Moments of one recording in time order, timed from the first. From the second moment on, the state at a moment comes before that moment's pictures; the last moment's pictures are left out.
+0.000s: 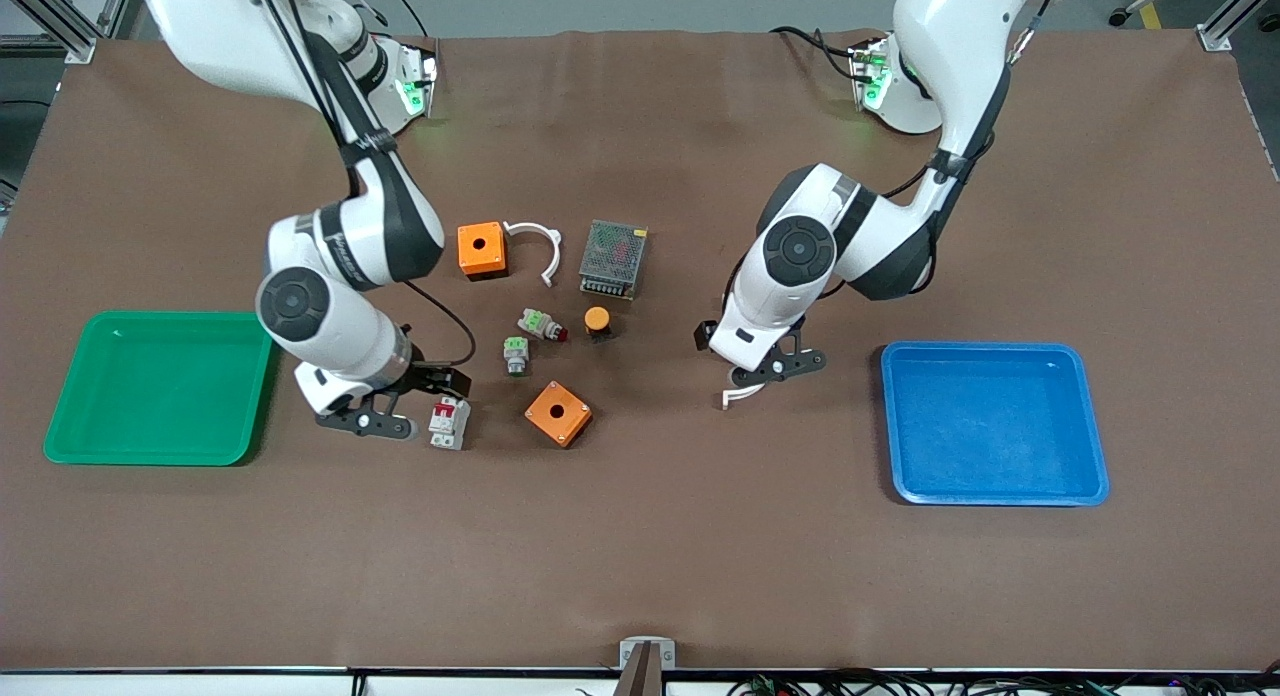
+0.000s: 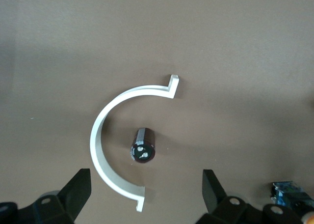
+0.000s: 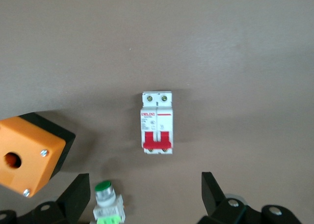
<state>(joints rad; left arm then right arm) -0.48 0.50 -0.14 -1.76 -0.02 2.24 -0.81 0.40 0.48 -0.07 -1.76 0.09 2.24 0.44</state>
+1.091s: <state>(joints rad) -0.51 0.54 -0.14 -1.97 0.07 2.57 -0.84 0.40 0.67 -0.09 -1.75 0.03 2.46 0.44</state>
